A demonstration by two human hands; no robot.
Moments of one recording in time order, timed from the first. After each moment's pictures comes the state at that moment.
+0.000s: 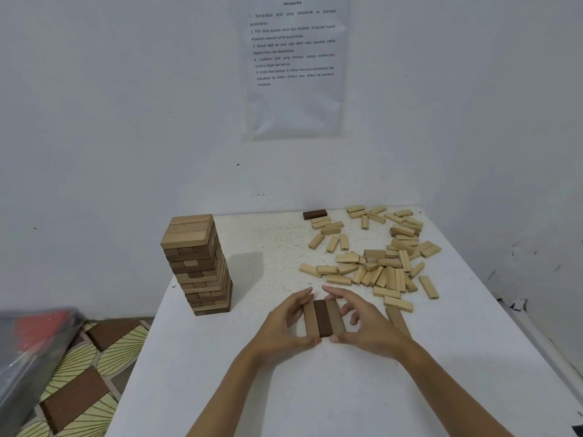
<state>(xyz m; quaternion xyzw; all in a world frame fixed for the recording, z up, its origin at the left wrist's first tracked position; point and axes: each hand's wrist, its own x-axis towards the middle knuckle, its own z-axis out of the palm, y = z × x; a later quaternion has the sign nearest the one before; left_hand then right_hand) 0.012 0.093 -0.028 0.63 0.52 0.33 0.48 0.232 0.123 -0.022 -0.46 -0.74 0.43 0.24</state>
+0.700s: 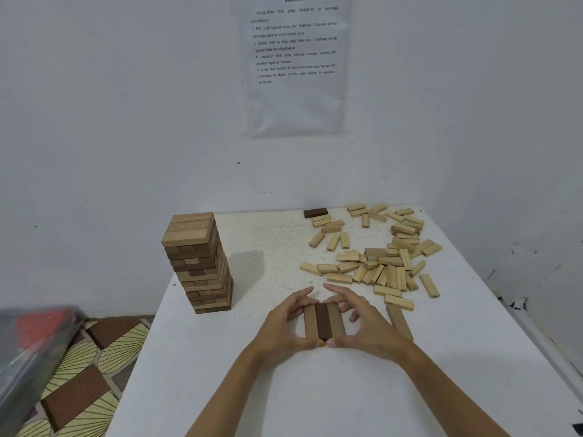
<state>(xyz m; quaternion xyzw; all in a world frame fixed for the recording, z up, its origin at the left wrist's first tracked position) 0.011 0.091 -0.030 0.64 0.51 0.34 0.47 0.230 0.121 -0.031 -0.45 -0.74 0.43 0.24</state>
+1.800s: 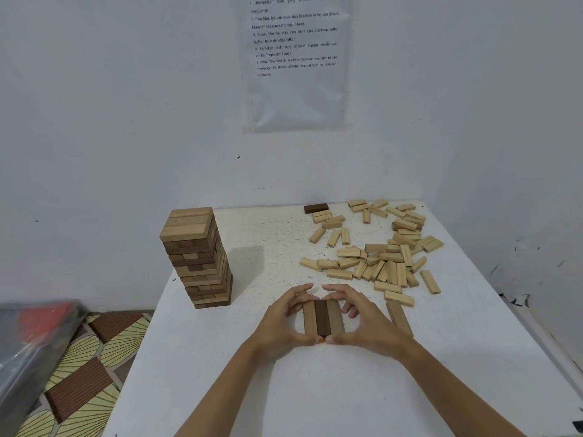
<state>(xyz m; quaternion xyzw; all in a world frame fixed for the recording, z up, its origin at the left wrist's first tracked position) 0.011 0.092 -0.030 0.63 0.51 0.34 0.48 0.232 0.120 -0.032 -0.45 -0.74 0.43 0.25</state>
